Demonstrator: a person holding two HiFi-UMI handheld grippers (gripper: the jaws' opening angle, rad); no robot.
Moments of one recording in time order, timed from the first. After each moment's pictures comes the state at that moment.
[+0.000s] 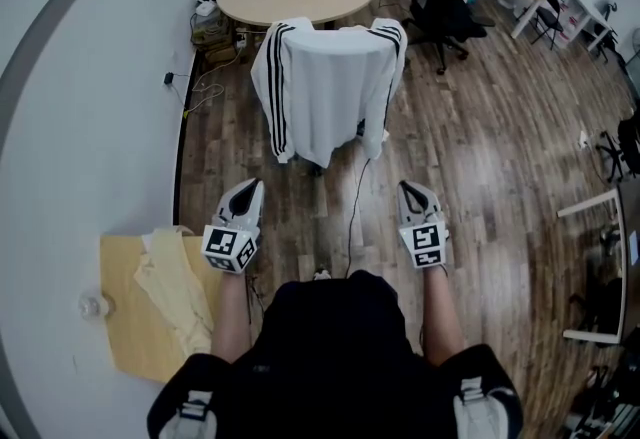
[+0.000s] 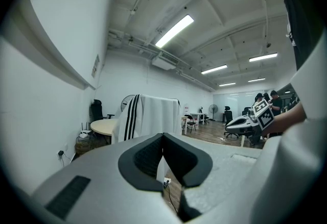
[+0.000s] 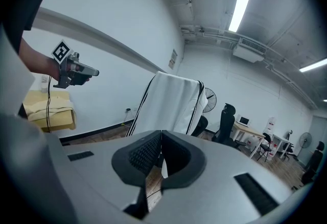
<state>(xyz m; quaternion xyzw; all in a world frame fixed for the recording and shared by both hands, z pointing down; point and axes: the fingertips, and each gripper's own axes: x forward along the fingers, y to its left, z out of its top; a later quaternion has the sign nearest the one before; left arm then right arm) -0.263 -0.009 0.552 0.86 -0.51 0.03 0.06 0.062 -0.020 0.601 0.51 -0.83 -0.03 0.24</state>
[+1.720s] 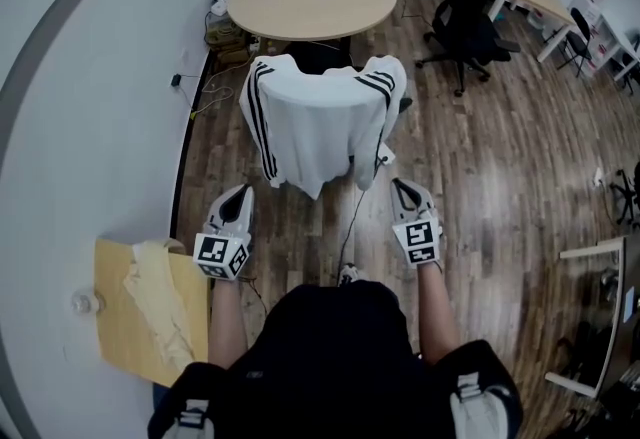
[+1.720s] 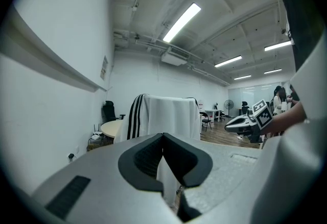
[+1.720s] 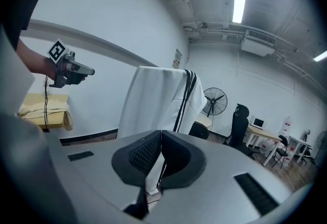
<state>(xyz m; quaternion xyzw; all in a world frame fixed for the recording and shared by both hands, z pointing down) -0.219 -0.126 0.533 0.81 -0.58 0.05 0.06 0.102 -0.197 0.595 0.44 -0.87 -0.04 0.22</state>
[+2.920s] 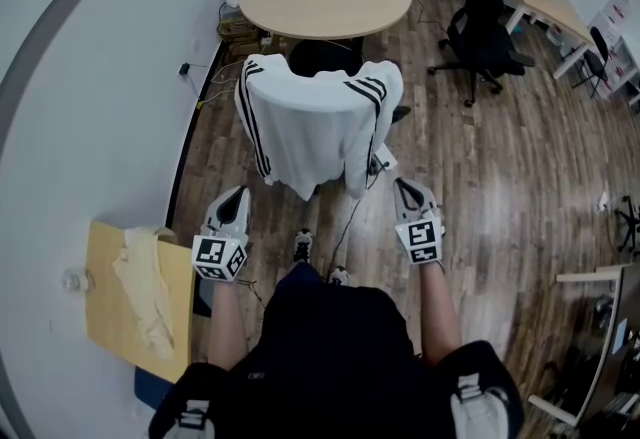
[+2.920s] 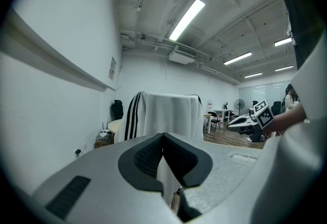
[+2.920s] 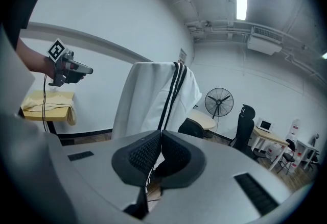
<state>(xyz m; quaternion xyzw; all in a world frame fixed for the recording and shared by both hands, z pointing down) -0.185 -0.133 0.542 0.78 -0.62 0.05 0.07 0.143 -0.238 0.603 0.41 -0.89 -0.05 0.22</state>
